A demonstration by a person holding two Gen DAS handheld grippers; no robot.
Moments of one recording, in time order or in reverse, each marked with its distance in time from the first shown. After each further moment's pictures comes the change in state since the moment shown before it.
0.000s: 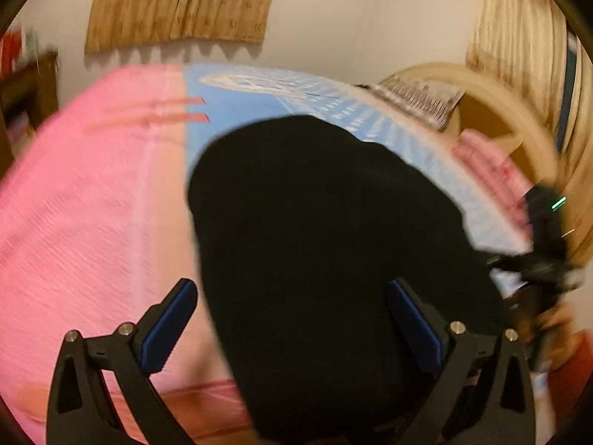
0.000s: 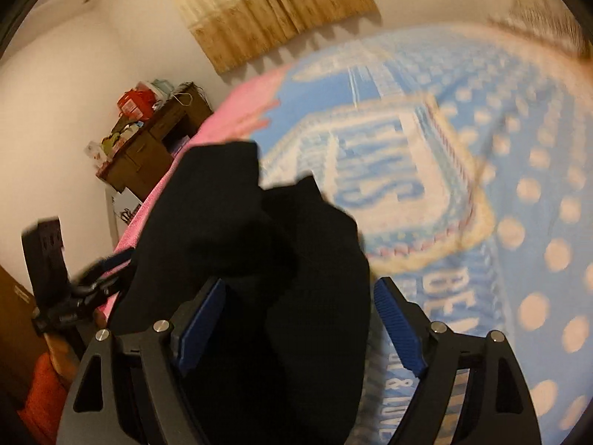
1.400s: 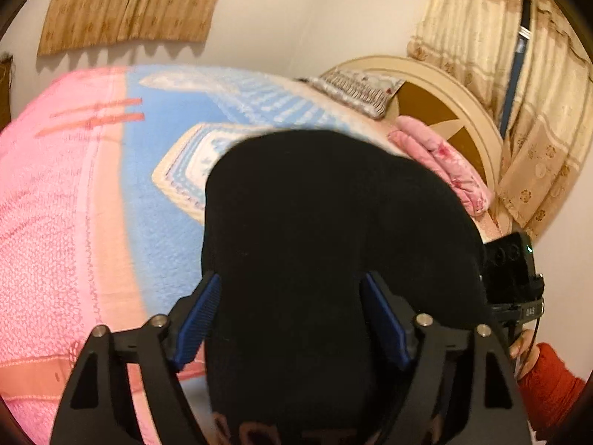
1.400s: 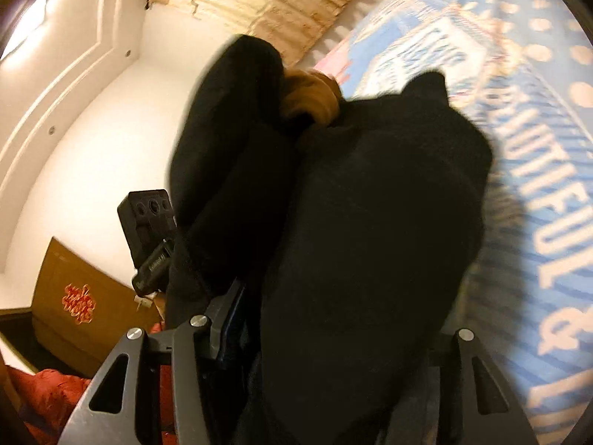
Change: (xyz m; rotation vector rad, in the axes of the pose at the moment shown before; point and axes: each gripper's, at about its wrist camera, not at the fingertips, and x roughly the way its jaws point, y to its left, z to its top) left arm -0.026 -0.041 -0.016 0.109 0.040 -0.161; right arm -0.066 -0.005 -0.114 0.132 0.018 0.465
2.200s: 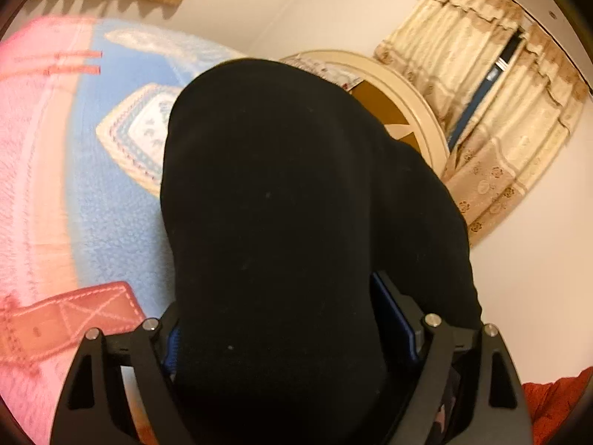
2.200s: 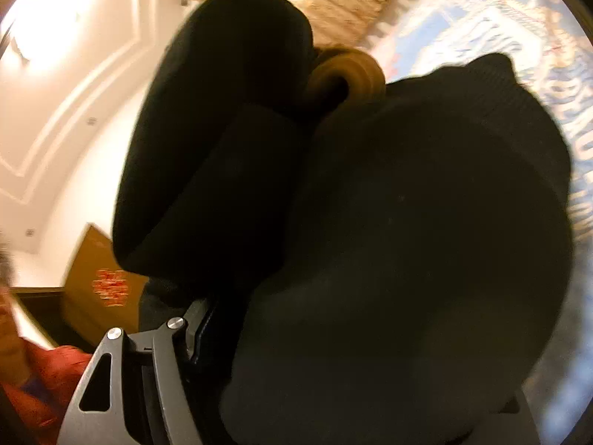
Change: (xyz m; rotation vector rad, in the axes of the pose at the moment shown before) left arm -0.018 -0.022 -0.019 -0.085 0.048 -0.281; right arm 0.017 0.022 -0.018 -0.073 0.034 0.264
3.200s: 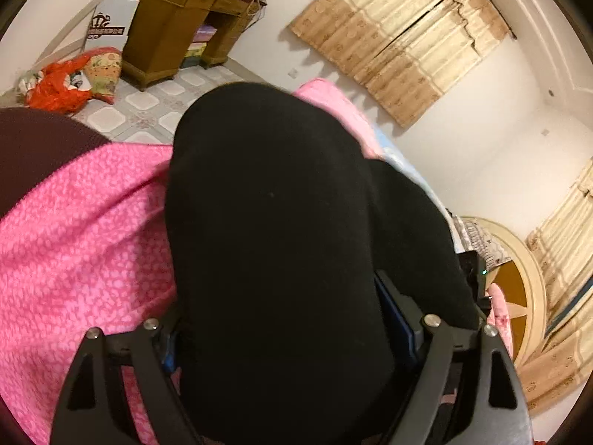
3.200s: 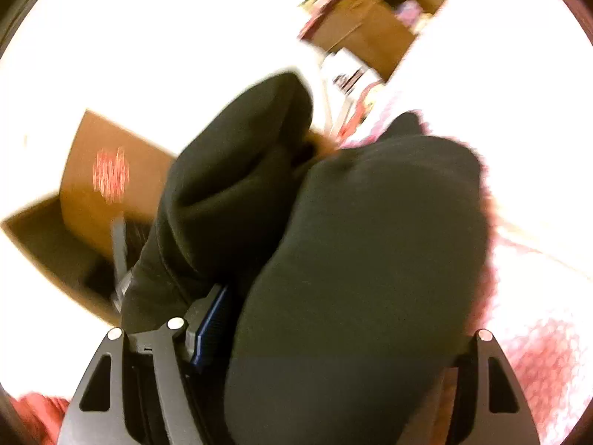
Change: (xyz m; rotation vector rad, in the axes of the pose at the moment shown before) left arm -0.268 0.206 -0.158 -0.585 -0.460 0.560; right arm 0.445 0.068 -0.026 -0.063 0.486 0.080
